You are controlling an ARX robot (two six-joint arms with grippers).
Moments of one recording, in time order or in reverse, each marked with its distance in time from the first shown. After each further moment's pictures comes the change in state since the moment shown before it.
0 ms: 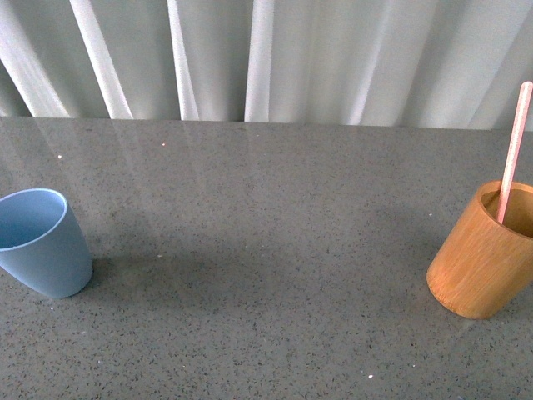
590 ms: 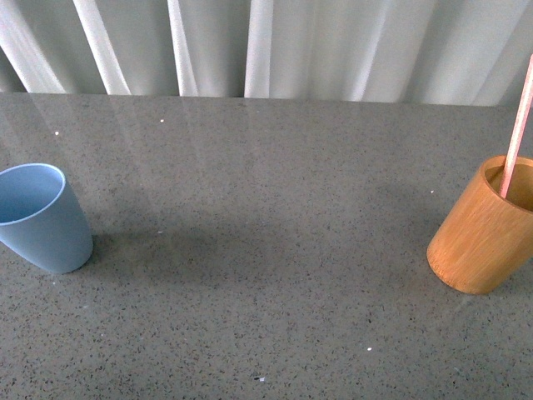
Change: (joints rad) left arm 0.000 0.000 0.000 0.000 0.000 0.000; right arm 0.000 0.000 0.000 0.000 0.000 0.000
